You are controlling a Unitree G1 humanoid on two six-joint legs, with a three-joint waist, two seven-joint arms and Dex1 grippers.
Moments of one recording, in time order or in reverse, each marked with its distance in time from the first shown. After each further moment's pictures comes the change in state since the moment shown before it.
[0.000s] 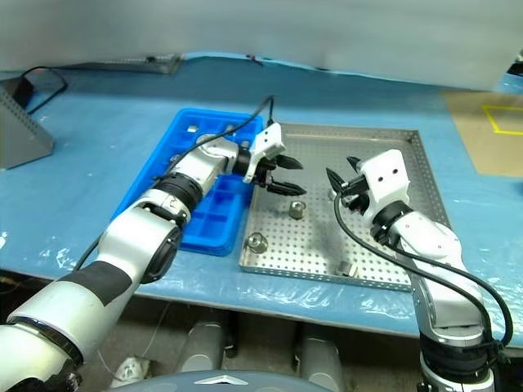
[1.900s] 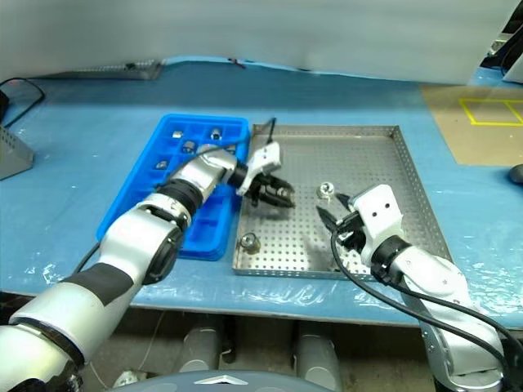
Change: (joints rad) left arm -0.020 0.046 0.112 0.008 0.092 0.013 -0.085; right arm 0.152 -0.090 -0.007 -0.130 0.167 0.133 0.136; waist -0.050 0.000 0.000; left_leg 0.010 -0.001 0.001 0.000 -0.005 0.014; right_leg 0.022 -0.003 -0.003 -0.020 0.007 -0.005
